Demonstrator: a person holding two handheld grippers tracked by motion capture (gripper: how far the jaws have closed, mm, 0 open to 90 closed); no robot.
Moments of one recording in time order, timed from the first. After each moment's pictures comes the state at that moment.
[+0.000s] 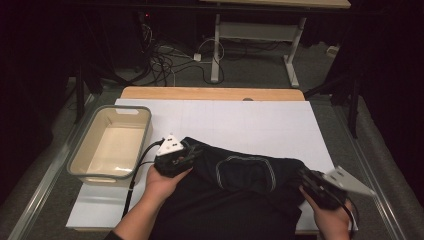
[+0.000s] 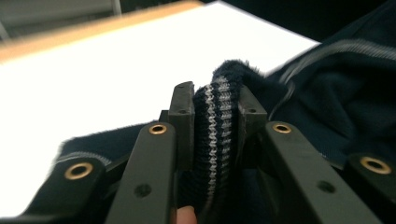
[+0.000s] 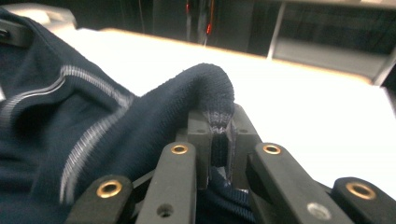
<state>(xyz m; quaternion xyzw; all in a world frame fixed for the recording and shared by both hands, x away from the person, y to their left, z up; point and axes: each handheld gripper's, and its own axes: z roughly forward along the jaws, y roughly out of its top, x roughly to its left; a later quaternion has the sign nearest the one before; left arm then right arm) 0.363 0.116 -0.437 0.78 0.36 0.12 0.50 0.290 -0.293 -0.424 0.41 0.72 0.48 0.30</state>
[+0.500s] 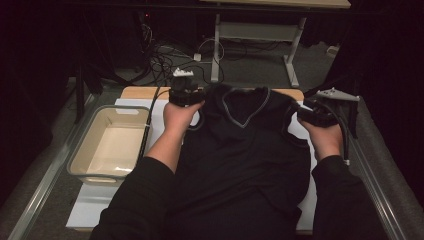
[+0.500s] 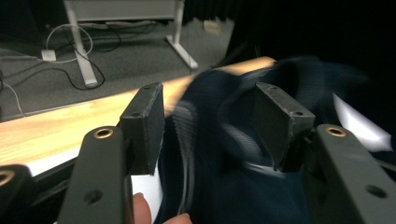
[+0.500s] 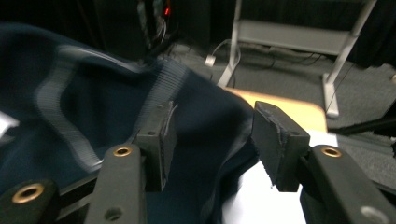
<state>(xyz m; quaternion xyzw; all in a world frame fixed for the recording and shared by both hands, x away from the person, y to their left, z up) 0.490 0.098 -0.366 0.74 0.43 0.17 0.49 0.453 -0.303 -0.357 0.48 0.70 0.42 0.30</state>
